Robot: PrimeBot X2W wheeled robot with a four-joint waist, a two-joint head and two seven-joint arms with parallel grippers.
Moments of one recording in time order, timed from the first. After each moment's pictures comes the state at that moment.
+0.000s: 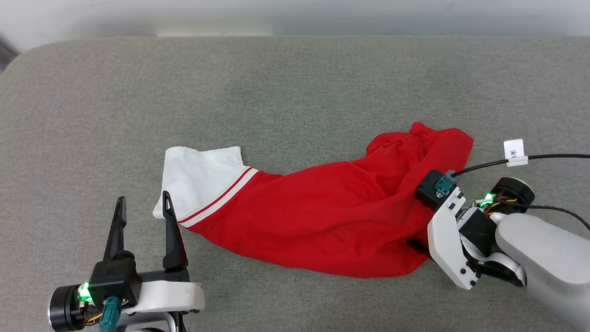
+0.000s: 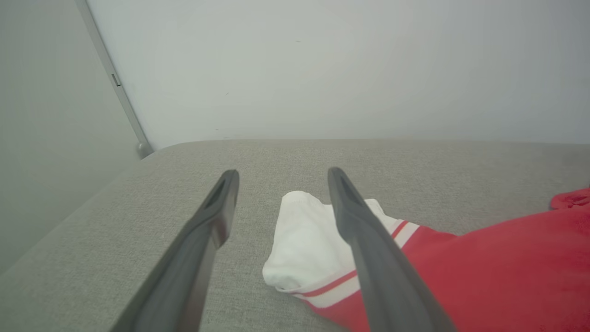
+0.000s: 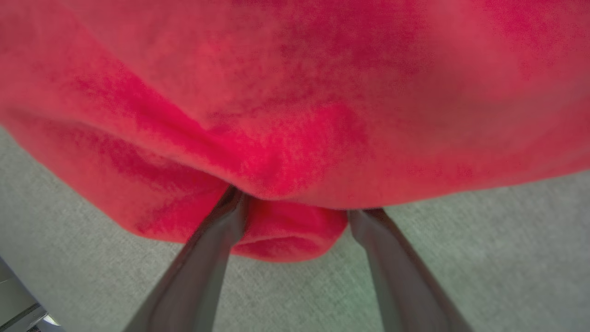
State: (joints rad) left arm -0.01 0.22 -0.21 -0.12 -0.21 0.35 -0.26; right arm -0.85 -0.62 1.25 0.38 0.84 0.13 0.50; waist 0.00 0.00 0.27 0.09
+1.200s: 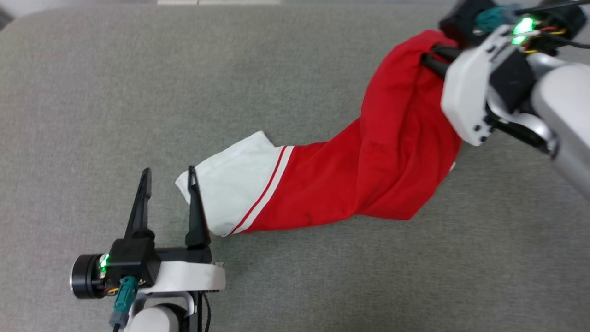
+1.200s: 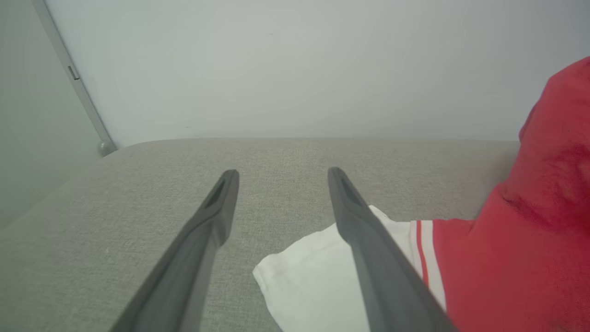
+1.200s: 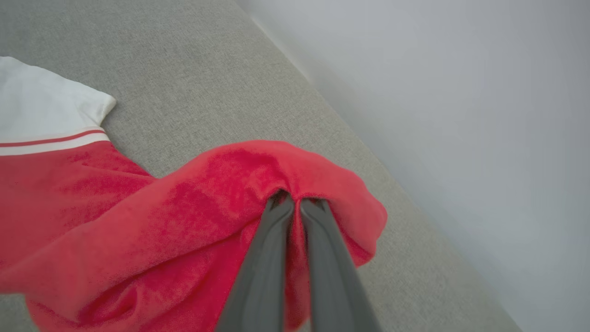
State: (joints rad) left arm -0.06 0.07 -0.11 -0.10 -0.09 0.16 -0.26; right arm -1.22 -0.61 1.08 0.36 0.74 0.13 0.34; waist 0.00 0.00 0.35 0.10
